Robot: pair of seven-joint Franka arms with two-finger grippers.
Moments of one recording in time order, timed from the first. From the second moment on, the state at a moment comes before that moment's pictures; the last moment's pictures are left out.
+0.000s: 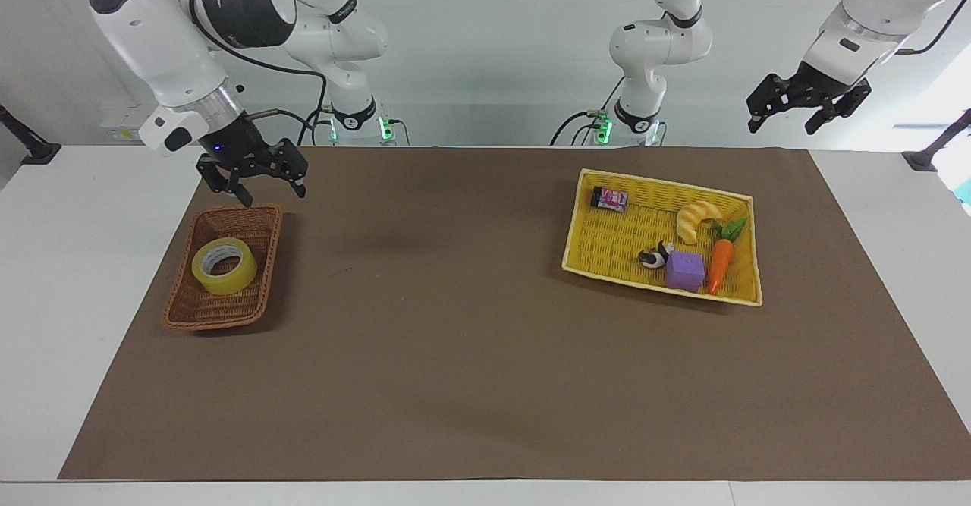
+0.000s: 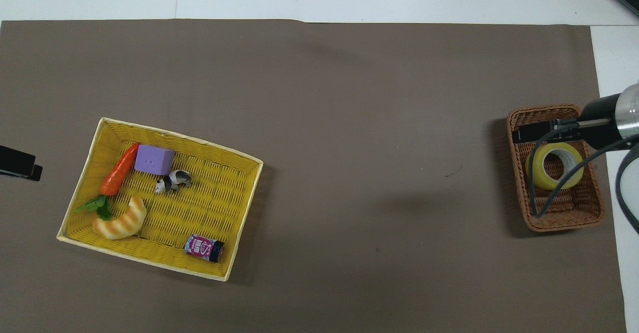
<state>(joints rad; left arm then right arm) 0.06 -0.05 -0.08 -1.50 0.00 1.34 0.08 0.08 -0.05 -0.11 -1.78 0.13 1.81 -0.11</state>
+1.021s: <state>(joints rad) 0.06 -0.05 -0.08 -1.50 0.00 1.34 0.08 0.08 -0.08 -0.12 -1.64 0.01 1.65 0.09</state>
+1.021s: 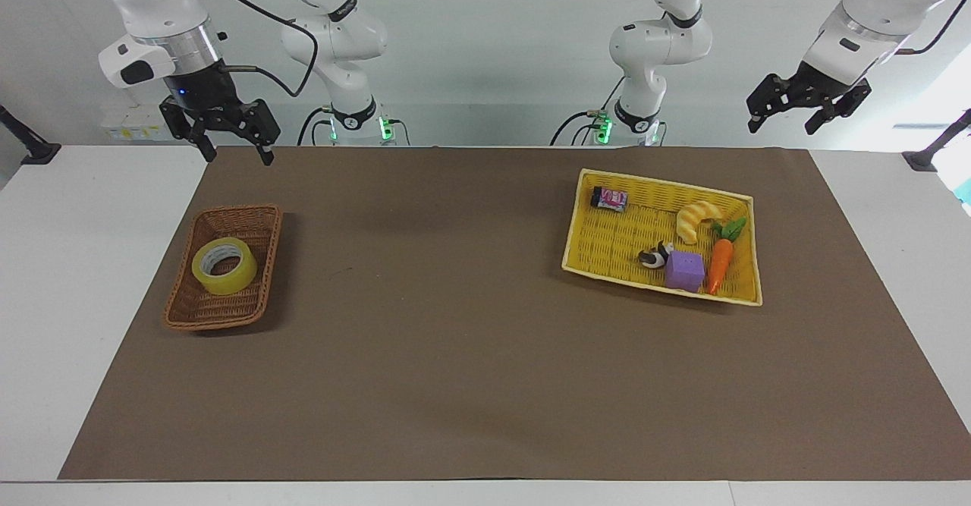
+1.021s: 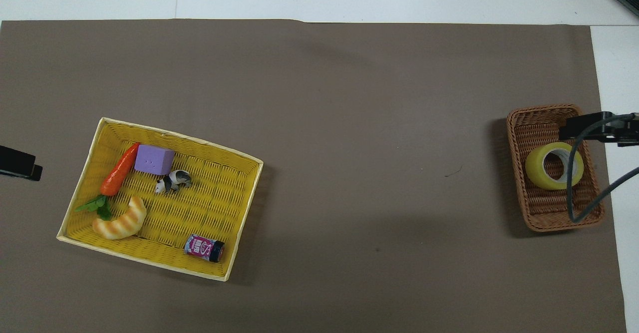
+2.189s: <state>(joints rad) 0.06 -0.05 -0.08 -1.50 0.00 1.34 0.08 0.08 -0.13 -0.11 -1.63 -0.05 1.50 0.07</state>
